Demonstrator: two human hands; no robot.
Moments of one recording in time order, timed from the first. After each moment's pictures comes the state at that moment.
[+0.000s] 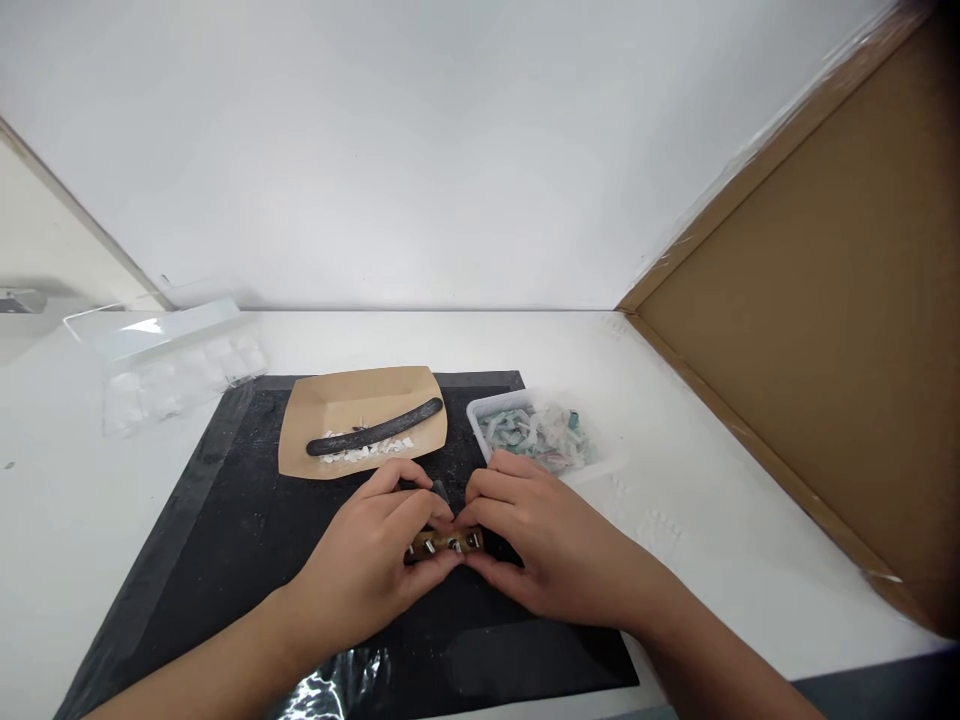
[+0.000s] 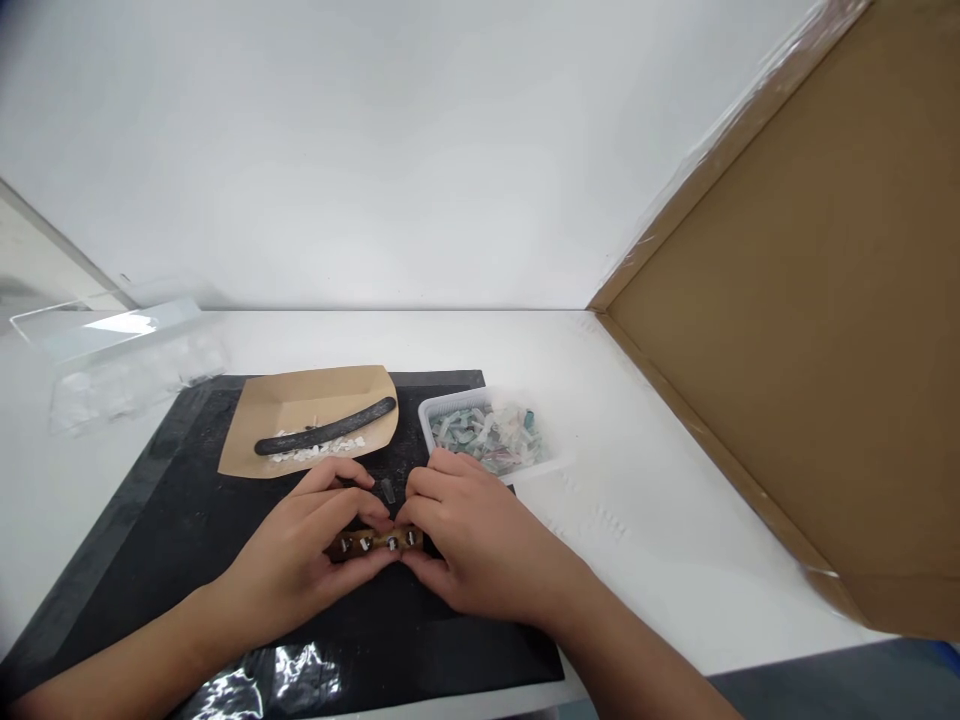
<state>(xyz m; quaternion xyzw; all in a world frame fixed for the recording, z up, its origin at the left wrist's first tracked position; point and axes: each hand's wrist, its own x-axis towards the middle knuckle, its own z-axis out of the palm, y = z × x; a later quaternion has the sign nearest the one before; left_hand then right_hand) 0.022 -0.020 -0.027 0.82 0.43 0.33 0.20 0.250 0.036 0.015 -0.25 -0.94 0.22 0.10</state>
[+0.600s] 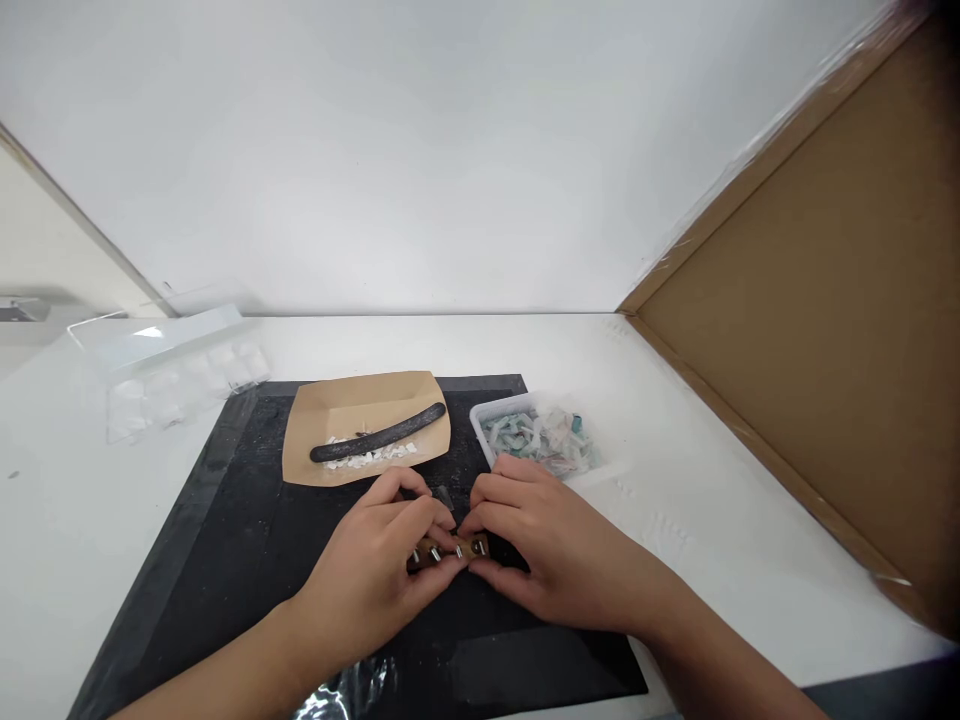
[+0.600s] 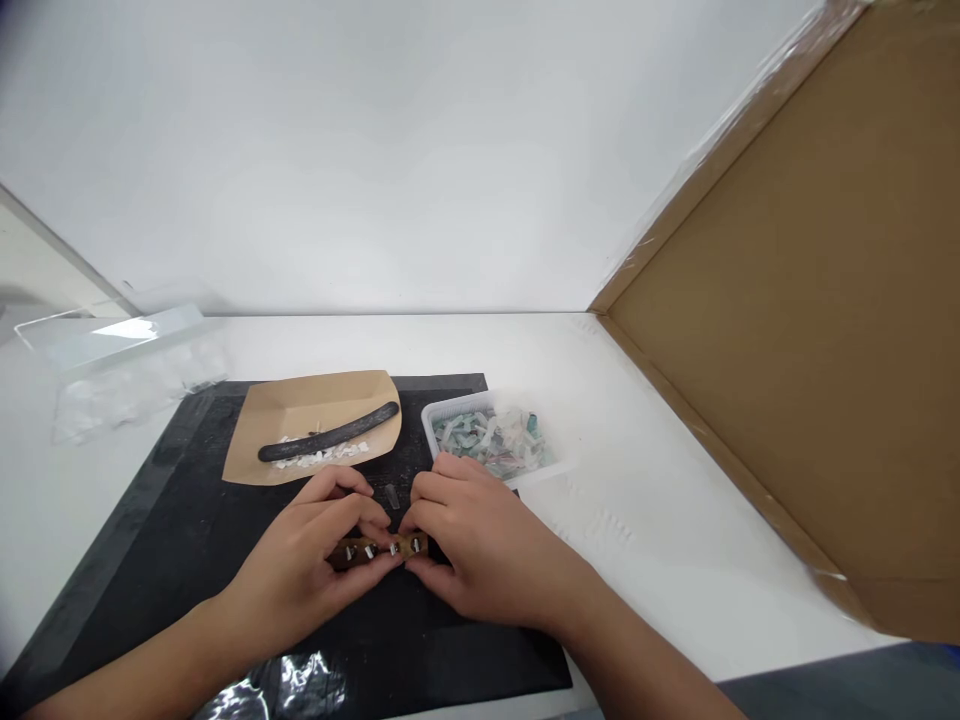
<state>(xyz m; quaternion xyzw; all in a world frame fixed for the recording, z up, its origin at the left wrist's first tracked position) 0.022 -0.023 -0.029 0.79 0.45 0.33 0.24 0.250 0.037 0.016 -0.26 -0.93 0.24 0.09</state>
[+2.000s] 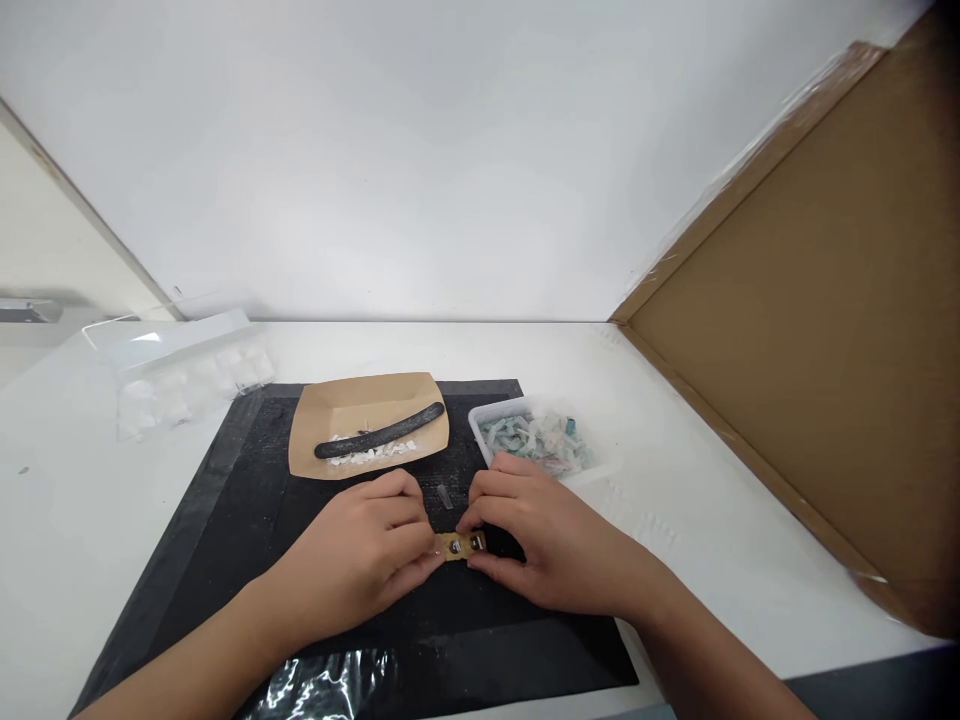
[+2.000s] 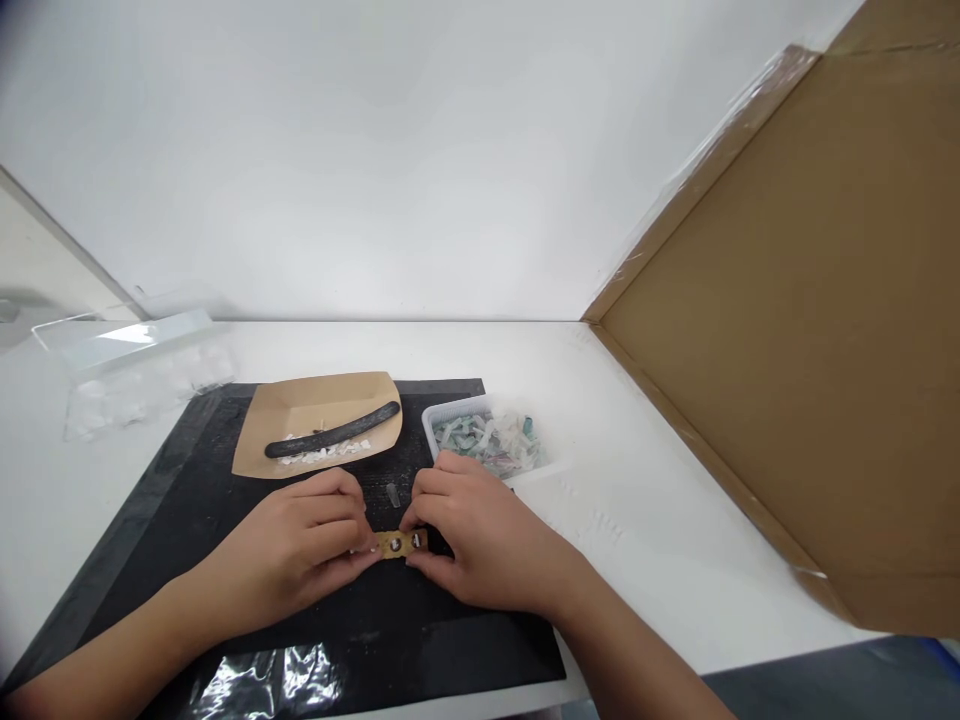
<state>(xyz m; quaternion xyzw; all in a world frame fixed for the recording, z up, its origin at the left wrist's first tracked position) 0.001 -0.014 -0.011 0.89 0.35 0.26 0.13 0.250 0.038 0.020 -0.25 -0.93 0.25 0.09</state>
